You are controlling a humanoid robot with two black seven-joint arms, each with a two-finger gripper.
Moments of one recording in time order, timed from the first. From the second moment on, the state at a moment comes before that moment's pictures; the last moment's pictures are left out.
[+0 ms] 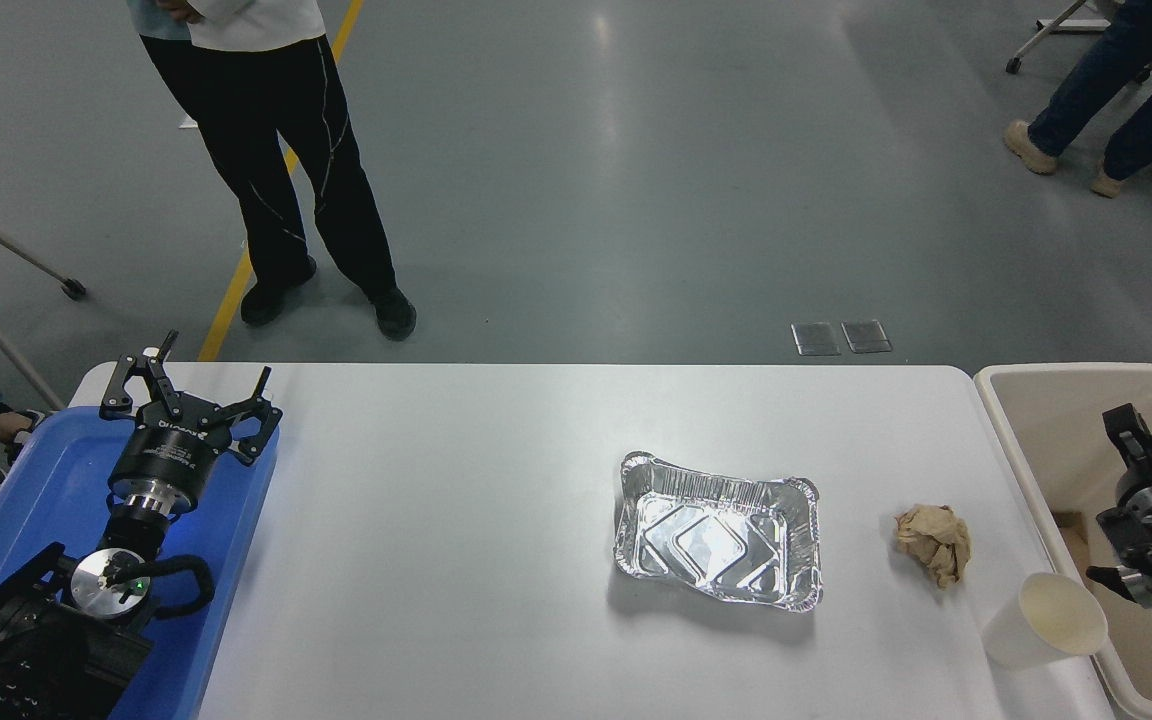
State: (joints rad) left arm -0.54 0.22 -1.14 -0.30 -0.11 -0.79 -0.17; right arm 0.65 -0.27 -0.46 -0.06 0.08 -0.23 0.03
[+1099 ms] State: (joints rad) left arm -0.54 0.22 -1.14 -0.30 -0.11 -0.79 -0.17; right arm 0.66 -0.25 -0.46 -0.05 0.08 -0.21 0.03
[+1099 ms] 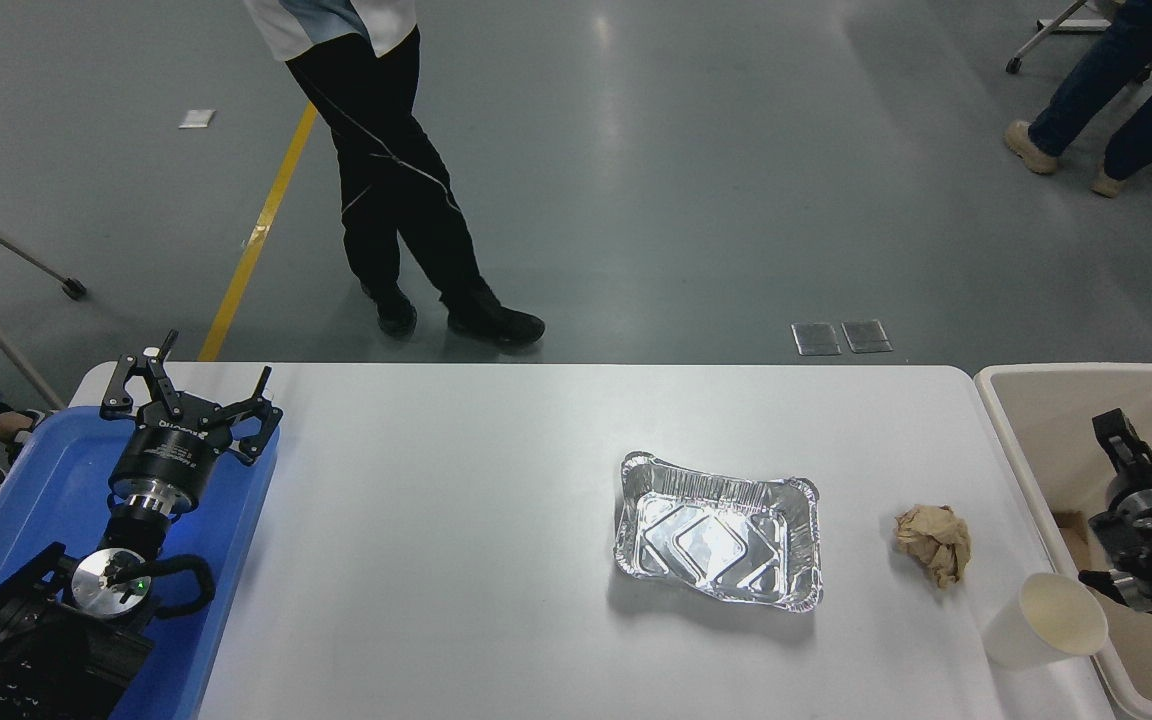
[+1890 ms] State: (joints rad) left arm -0.54 0.22 -1.14 -0.30 -0.10 -0.79 -0.17; right arm 0.91 -0.50 -0.58 0.49 0.08 -0.19 0.02
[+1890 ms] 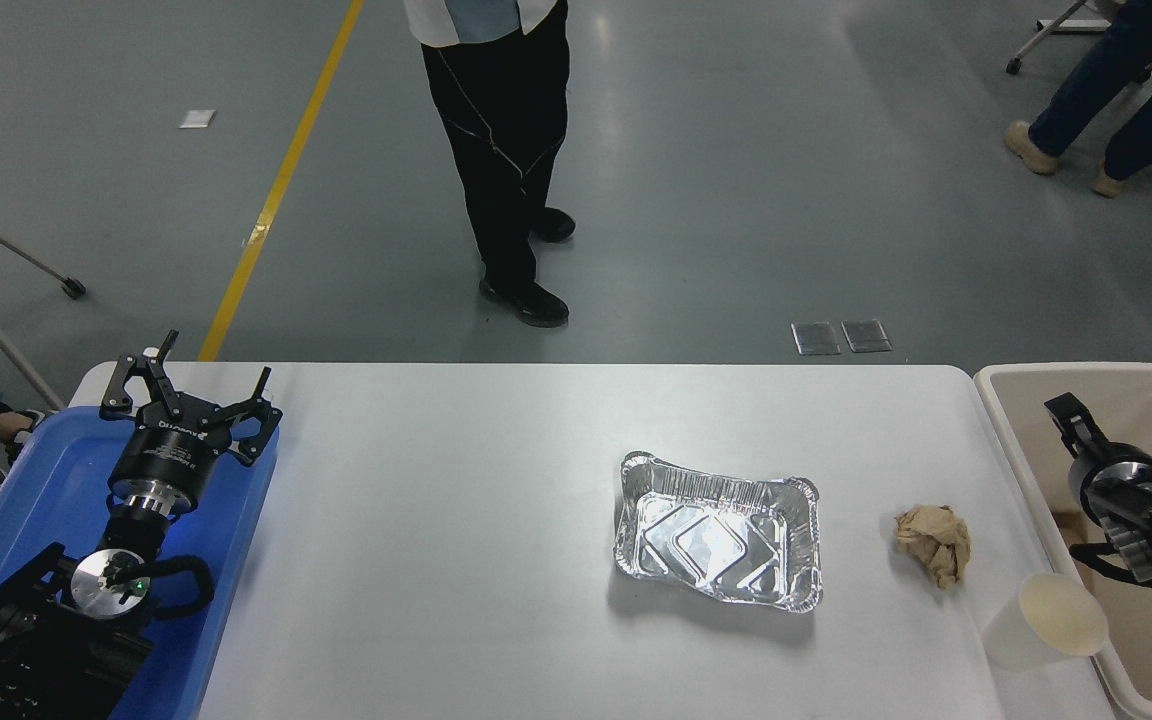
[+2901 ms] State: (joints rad) left arm -0.54 0.22 -1.14 -0.30 -0.10 -0.79 -0.16; right arm 1.56 -0.61 -1.18 1.04 0.06 0.16 0.03
